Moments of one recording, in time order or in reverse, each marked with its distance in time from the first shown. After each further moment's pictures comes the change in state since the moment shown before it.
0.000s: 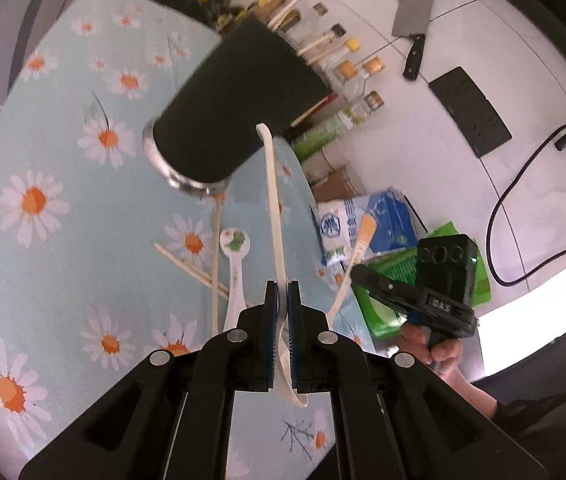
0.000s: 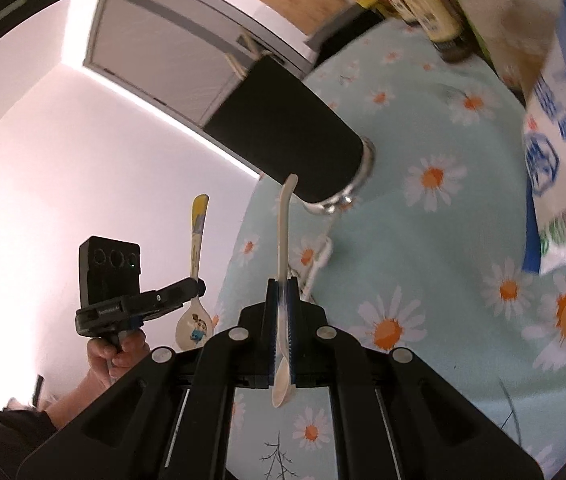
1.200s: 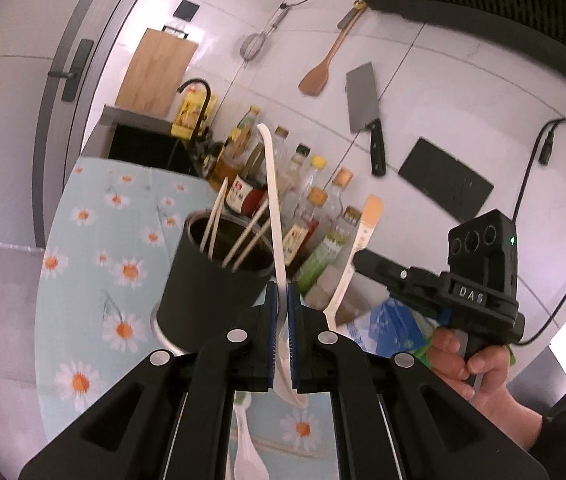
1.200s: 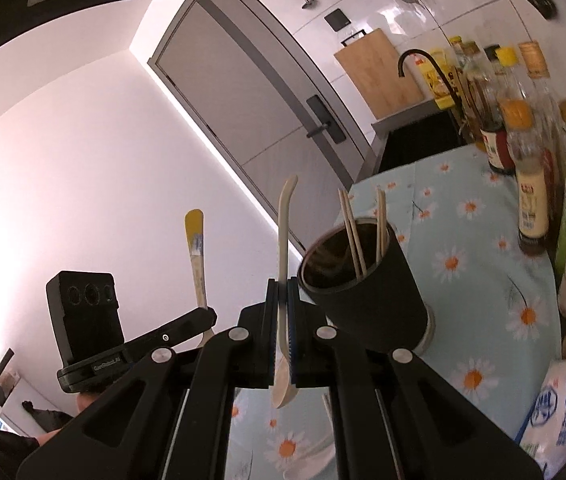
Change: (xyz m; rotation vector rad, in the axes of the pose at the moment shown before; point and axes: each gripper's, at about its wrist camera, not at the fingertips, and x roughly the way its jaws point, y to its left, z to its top) left arm -0.042 -0.087 0.061 0.257 -0.395 0.159; right arm 0.013 0.091 0.121 -0.289 -0.183 0.037
